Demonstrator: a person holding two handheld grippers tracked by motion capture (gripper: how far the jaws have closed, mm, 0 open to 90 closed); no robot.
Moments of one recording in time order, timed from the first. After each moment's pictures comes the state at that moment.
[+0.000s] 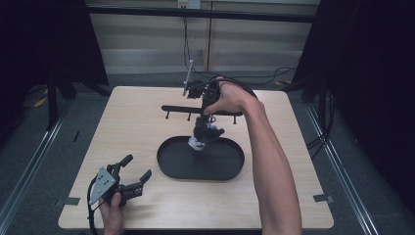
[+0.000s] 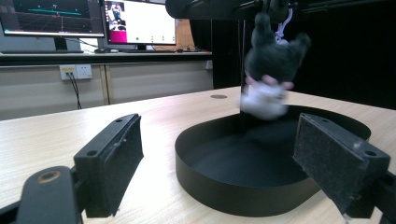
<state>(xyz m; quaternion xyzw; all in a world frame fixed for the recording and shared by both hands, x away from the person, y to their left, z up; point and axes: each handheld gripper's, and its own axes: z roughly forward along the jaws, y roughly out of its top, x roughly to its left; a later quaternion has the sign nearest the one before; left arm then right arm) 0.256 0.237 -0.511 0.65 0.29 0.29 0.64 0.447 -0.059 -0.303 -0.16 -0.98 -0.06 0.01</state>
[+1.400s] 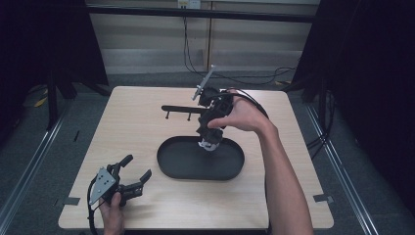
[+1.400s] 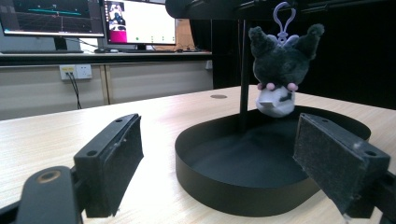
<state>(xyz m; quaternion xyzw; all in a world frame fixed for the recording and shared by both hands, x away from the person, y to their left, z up) 0.255 0.236 -0.511 0.65 0.30 0.29 0.64 0.391 -0.088 -0.295 -0.19 -0.96 -0.22 -0.02</state>
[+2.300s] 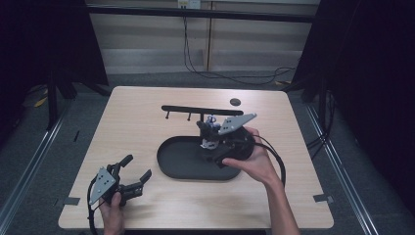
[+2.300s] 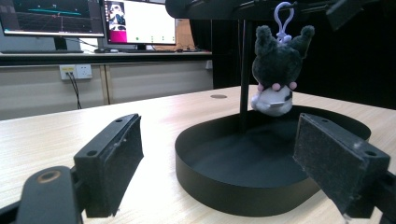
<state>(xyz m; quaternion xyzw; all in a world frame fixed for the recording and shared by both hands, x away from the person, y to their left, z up) 0.255 0.237 -0.511 0.65 0.29 0.29 0.64 0.304 -0.138 -0.364 -0.23 -0.87 -0.42 -0.11</state>
